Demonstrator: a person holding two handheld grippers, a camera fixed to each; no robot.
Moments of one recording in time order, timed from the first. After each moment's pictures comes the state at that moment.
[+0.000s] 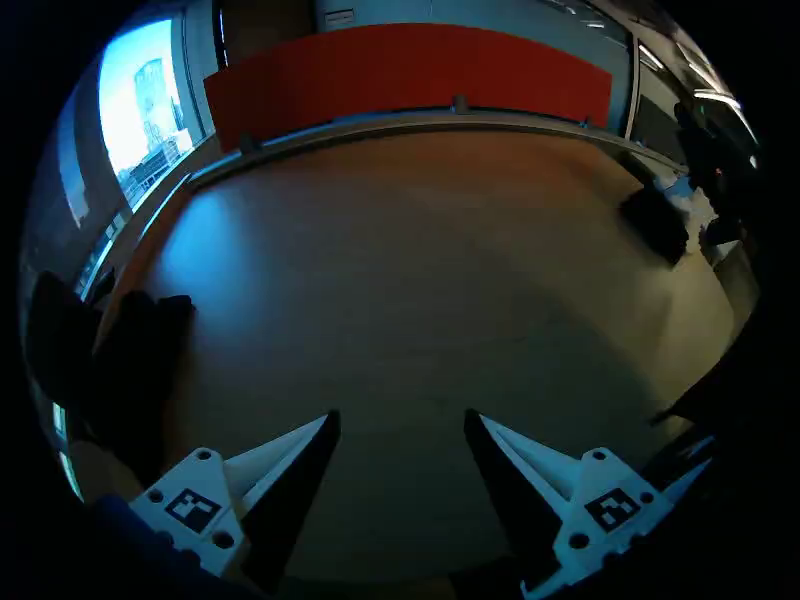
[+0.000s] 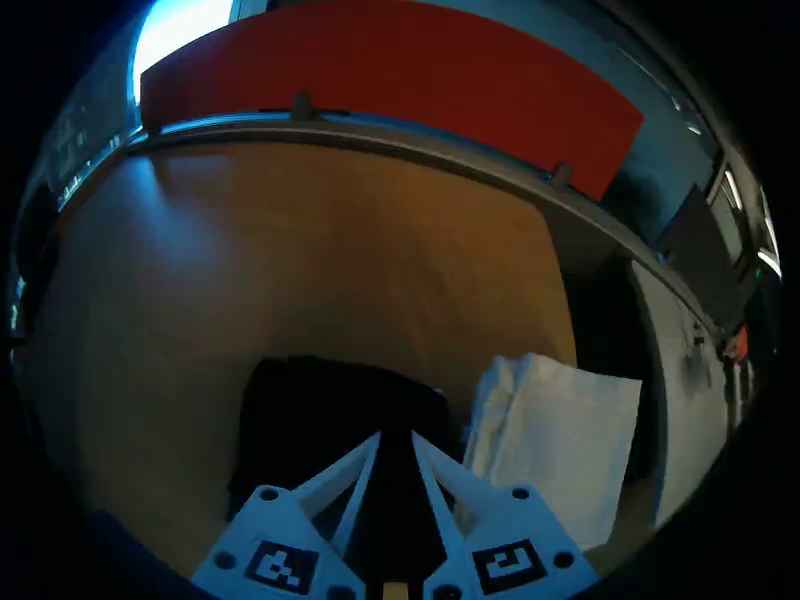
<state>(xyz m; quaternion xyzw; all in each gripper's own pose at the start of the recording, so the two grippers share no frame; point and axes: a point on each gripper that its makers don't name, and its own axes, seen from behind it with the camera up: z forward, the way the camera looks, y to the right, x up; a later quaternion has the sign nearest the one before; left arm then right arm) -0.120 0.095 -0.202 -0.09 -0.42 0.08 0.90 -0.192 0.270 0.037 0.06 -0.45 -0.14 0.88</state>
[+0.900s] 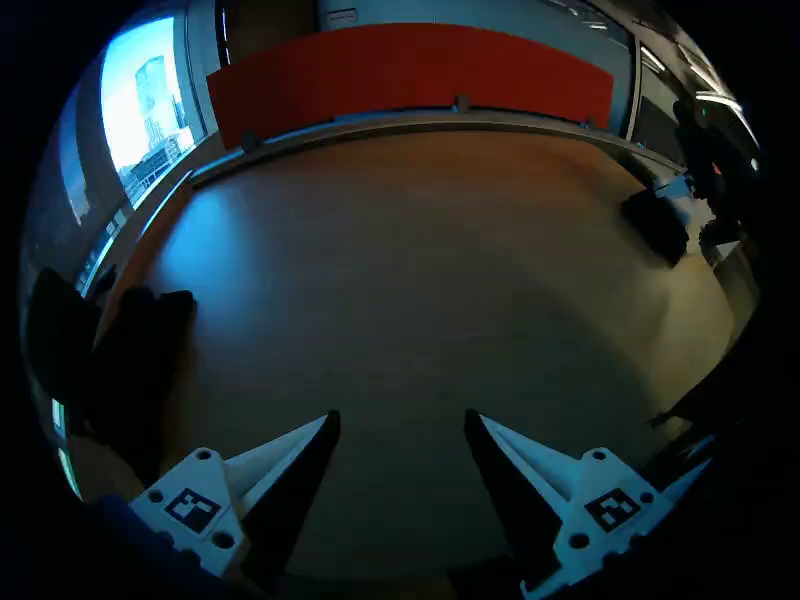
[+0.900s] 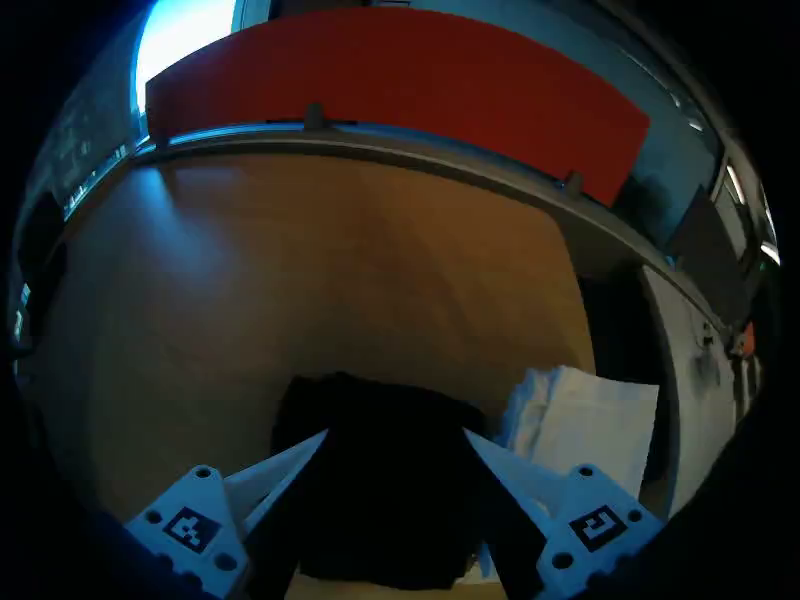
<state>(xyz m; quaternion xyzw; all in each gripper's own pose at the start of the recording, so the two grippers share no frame) -0.121 0.091 -0.205 -0.09 -0.42 0.08 0.90 -0.192 0.238 0.043 0.07 -0.44 -0.12 0.89</state>
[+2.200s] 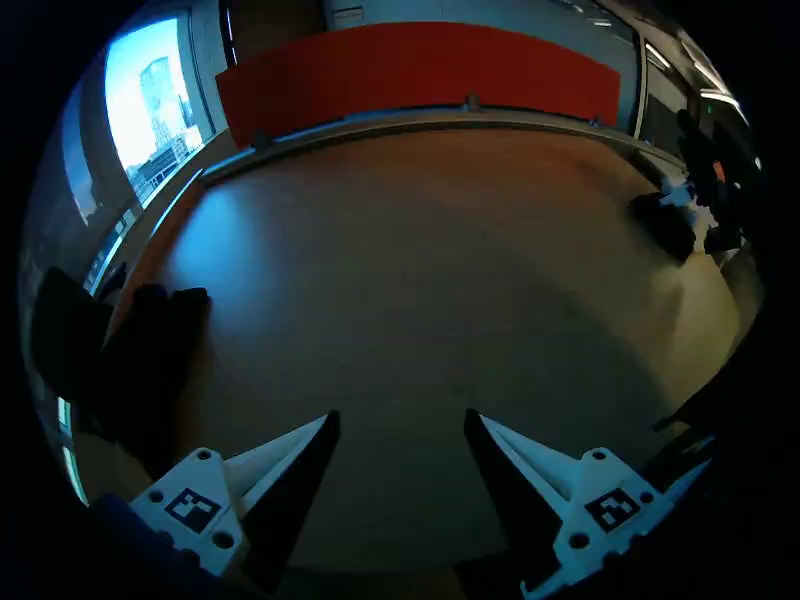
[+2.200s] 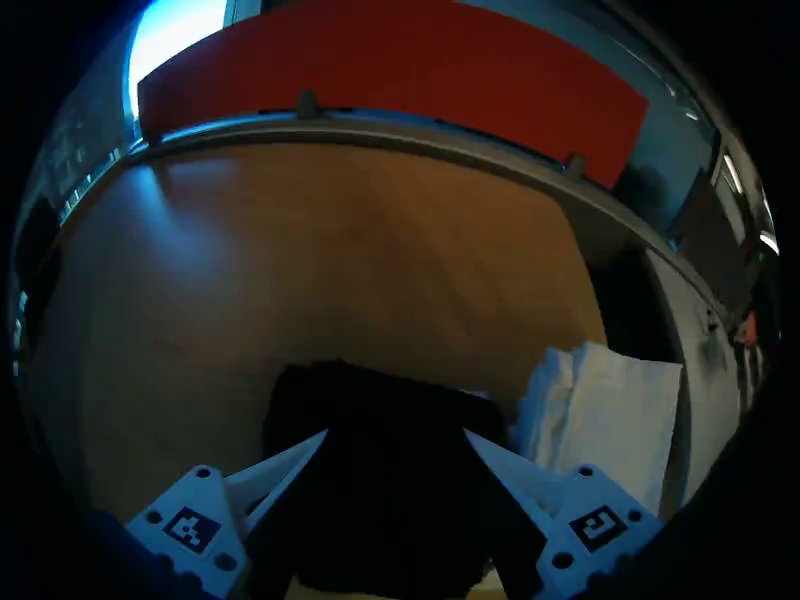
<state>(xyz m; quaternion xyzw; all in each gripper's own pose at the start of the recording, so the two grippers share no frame) -0.115 0.076 -0.209 -0.07 -0.42 0.09 0.90 -0.218 0.239 0.042 0.06 -0.44 -0.11 0.89</state>
